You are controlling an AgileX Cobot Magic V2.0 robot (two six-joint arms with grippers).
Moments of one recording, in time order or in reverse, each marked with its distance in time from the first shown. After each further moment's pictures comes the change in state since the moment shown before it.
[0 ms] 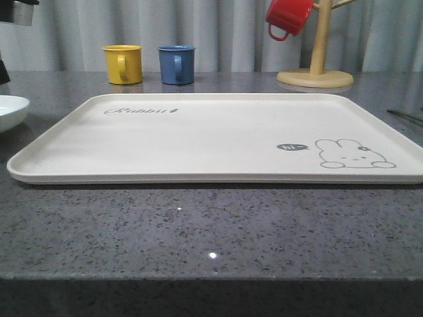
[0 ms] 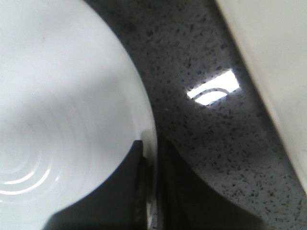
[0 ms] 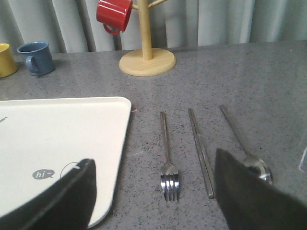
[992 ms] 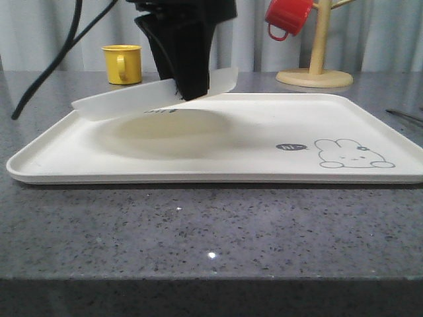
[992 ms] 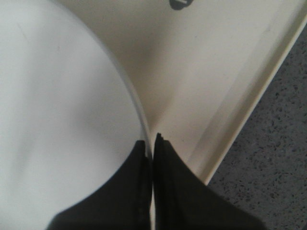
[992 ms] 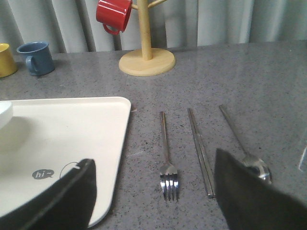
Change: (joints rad) left arm -0.589 0.178 -0.420 0.048 0.161 -0.039; right arm 0.000 0.000 0.000 0.000 0.000 0.000
